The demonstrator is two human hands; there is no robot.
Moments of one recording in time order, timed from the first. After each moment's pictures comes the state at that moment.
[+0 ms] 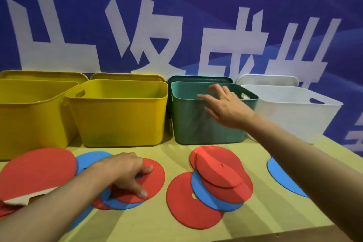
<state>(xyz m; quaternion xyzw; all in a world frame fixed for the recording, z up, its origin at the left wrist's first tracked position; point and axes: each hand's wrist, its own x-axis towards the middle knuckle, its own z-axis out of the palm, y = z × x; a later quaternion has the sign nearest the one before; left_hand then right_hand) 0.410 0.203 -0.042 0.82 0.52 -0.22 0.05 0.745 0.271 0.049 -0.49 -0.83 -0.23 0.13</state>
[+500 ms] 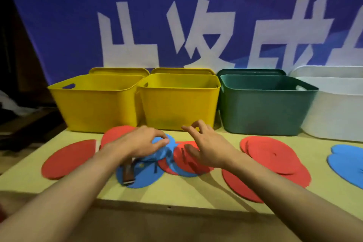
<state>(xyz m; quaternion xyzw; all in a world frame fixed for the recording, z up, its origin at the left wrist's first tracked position) 0.296 0.131 -0.012 0.79 0.61 0.04 0.03 0.540 0.167 -0.051 -0.40 -0.90 -0.04 0.18</state>
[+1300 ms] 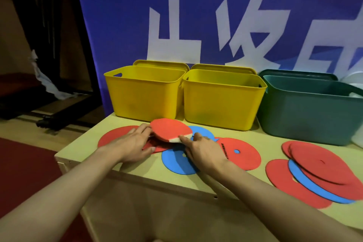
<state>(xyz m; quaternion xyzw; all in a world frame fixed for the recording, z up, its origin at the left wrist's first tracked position) 0.144 0.062 -0.050 0.72 0.69 0.02 0.04 0.397 0.124 -0.077 -0.43 -0.90 -0.04 0.10</state>
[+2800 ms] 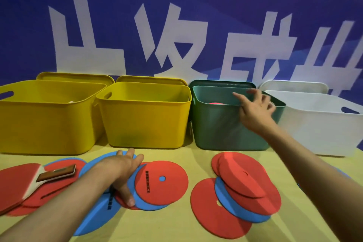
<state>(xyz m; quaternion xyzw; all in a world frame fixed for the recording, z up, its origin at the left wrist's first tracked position) 0.338 0.206 -0.051 0.73 0.63 -0.26 0.06 0.728 0.289 0.031 -0.67 -0.67 -0.13 0.29</state>
